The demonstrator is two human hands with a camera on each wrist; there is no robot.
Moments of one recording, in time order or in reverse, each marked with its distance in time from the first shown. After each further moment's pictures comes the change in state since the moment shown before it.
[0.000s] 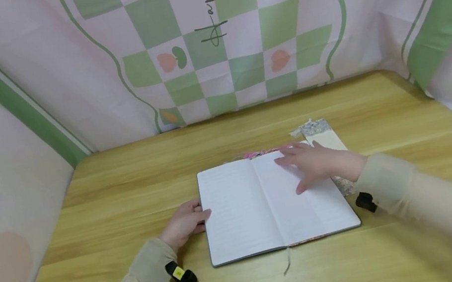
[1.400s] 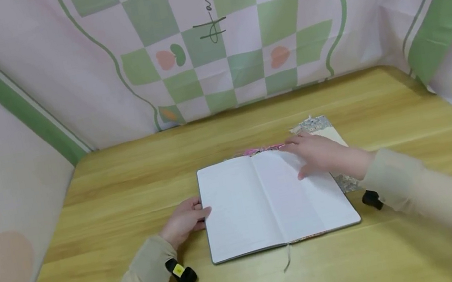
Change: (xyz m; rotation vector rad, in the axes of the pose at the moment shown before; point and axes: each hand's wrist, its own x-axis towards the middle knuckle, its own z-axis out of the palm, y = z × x) left_hand 0.004 -0.001 0.001 0.008 0.018 -0.017; right_hand 0.002 0.014 0.003 -0.081 0.243 -0.068
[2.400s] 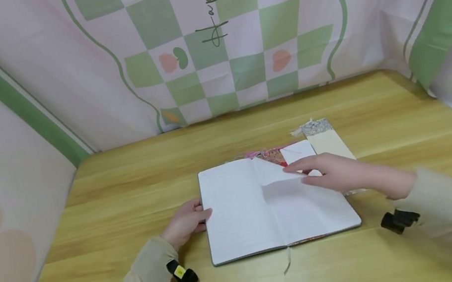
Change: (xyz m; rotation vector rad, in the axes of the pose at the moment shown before) left_hand 0.000 0.000 0.002 0.004 0.027 -0.004; right_hand -0.048 -0.027 -0.020 0.427 -0.030 -0.090
